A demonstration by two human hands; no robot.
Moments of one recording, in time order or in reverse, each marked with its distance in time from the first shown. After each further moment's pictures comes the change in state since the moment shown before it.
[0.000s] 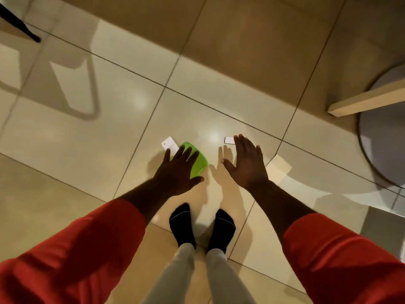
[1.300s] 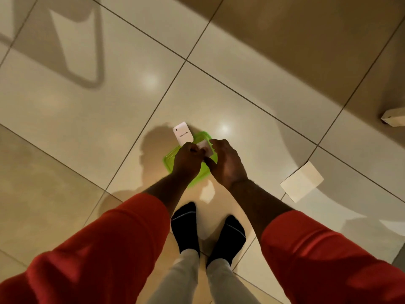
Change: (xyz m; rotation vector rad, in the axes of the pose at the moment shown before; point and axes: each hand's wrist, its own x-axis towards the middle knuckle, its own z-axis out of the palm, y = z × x) left_hand 0.076 -0.025 0.097 -1.204 0.315 -0.739; right_hand 0.061 -0.069 0.124 0.415 -0.054 -0.147
